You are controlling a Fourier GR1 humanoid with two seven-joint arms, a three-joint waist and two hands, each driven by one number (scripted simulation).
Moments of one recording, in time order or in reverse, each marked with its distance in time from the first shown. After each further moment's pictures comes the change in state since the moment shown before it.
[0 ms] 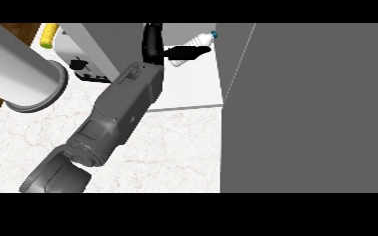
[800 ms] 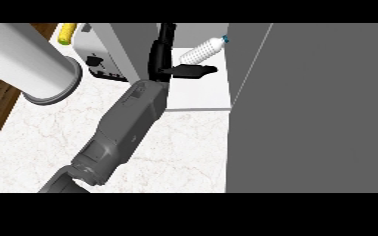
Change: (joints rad) left arm 0.182 -0.029 -0.055 -0.224 0.037 -0.115 -0.001; right arm -0.003 0.041 0.062 -0.017 0.007 -0.043 0.075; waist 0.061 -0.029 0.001
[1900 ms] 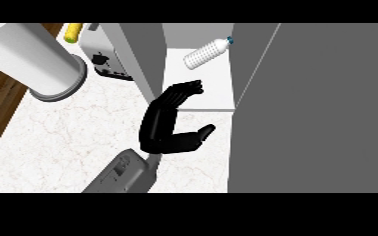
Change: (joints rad) left arm 0.623 0.094 -0.325 -0.894 0.018 -0.065 0.150; right arm 0.007 -0.061 0.085 -0.031 0.093 0.004 0.016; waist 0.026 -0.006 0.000
